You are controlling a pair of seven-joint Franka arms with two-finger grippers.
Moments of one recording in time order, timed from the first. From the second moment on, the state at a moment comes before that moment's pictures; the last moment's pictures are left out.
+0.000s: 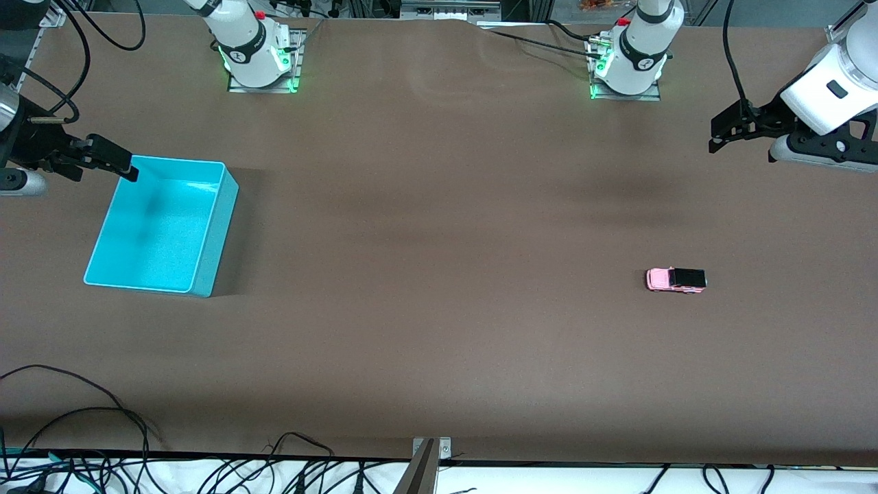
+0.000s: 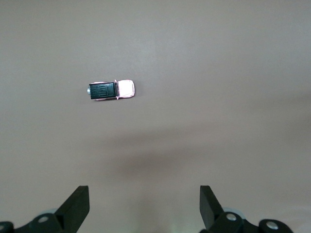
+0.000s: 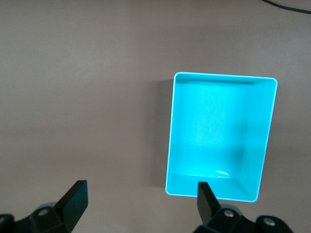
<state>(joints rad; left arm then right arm) -0.04 -0.07 -0.04 -1.67 -0.04 1.54 0.05 -0.02 0.03 0.03 -1.60 0.06 1.61 0.03</state>
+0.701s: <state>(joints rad) -0.03 -0.07 -0.04 -1.67 -0.04 1.54 0.05 -0.02 0.04 0.01 -1.60 0.06 1.61 0.02</state>
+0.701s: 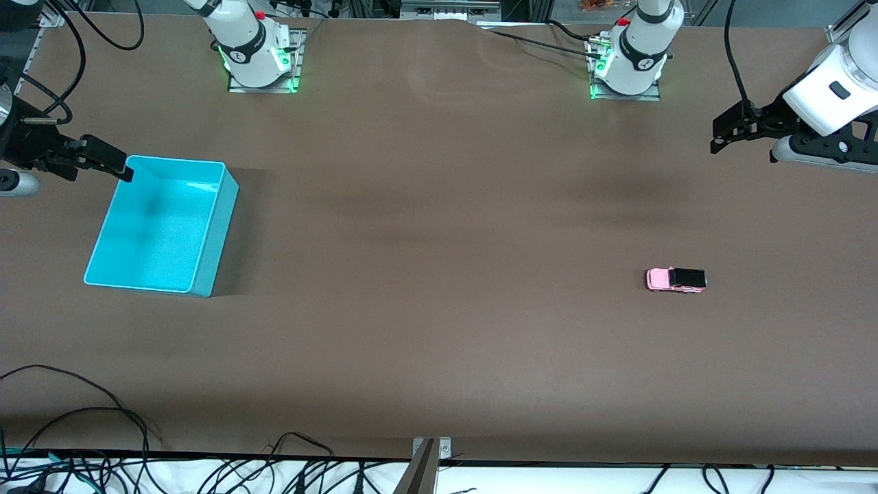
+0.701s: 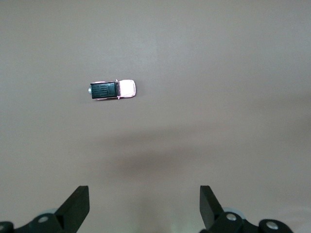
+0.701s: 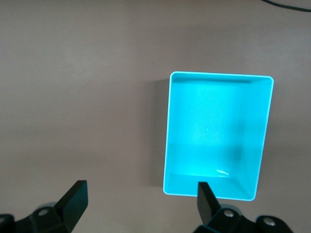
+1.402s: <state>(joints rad) -0.03 -0.03 -0.03 -1.66 0.04 1.54 0.05 -0.02 0.04 0.01 -1.60 0.06 1.60 0.02</state>
